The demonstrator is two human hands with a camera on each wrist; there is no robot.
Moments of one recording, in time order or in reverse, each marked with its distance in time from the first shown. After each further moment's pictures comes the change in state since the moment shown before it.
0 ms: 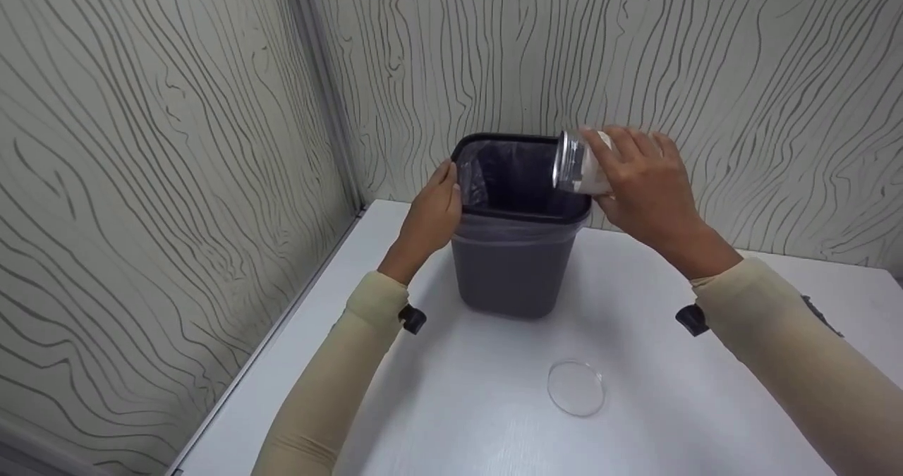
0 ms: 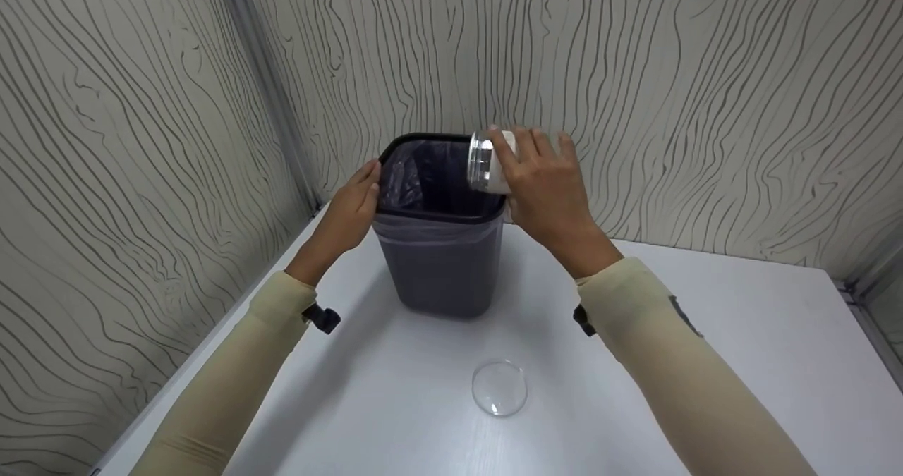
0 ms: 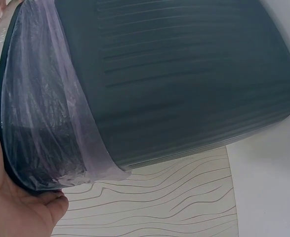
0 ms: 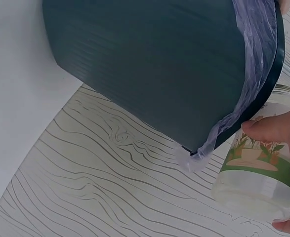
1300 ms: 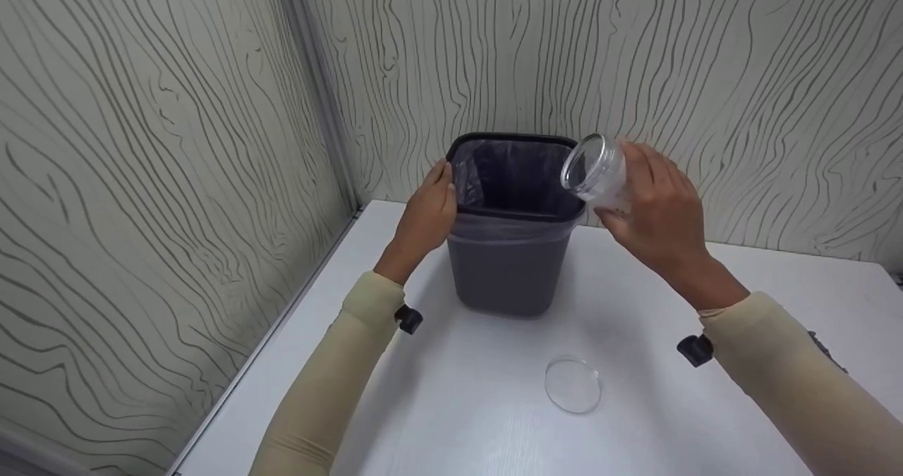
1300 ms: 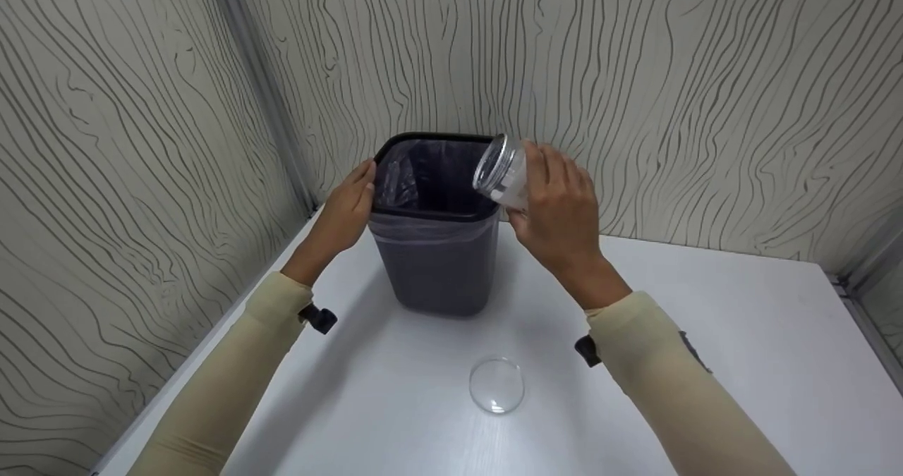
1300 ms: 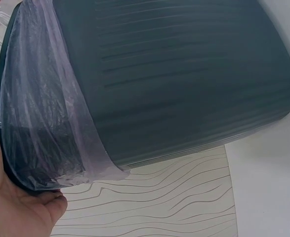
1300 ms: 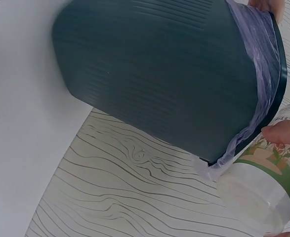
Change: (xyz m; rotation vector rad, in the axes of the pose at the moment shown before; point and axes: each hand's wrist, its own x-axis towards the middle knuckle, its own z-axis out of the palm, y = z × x) left_hand 0.002 -0.002 0.000 0.007 -0.007 -0.001; right_hand -0.037 -0.010 0.001 0.184 0.196 0.221
